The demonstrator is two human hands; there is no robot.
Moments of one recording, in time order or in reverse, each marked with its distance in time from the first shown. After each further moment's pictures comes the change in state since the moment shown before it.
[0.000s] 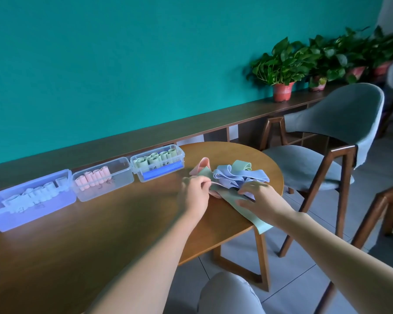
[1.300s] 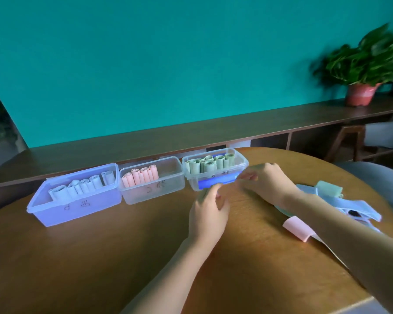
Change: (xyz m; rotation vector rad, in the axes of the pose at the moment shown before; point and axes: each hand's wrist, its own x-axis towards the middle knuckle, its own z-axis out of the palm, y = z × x) left_hand 0.040 -0.134 -0.056 -0.048 0.159 0.029; right_hand 0.178 -0.133 0.055 0.123 -0.017 -0.098
